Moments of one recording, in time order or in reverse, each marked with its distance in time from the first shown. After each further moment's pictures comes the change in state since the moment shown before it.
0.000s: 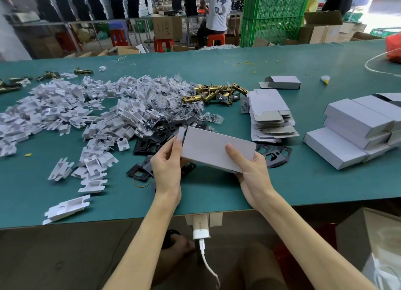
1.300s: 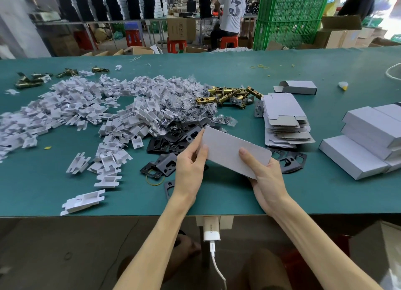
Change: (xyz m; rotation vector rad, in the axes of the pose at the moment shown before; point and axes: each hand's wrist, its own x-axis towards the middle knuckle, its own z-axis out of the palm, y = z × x) left_hand -0.001 -0.007 -0.003 0.184 -0.253 0.053; right_hand 0.001 0.002 -0.001 -0.002 -0.033 0.000
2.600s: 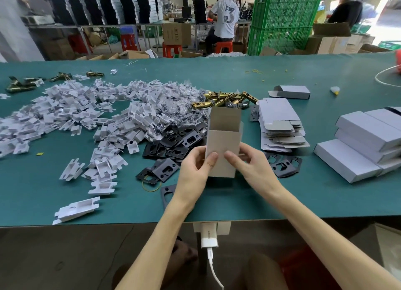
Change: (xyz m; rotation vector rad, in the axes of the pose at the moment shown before) left_hand -0.005 0.008 0.008 -0.008 -0.104 -0.063; right_hand 0.017 -0.020 0.009 -0.856 -0.185 -0.238
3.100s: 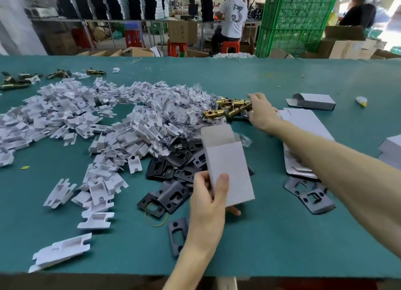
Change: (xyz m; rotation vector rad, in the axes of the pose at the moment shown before) left_hand 0.008 -0.007 0.003 -0.156 0.147 -0.110; right_hand 0.247 0.026 -0.015 -0.811 0.020 0.073
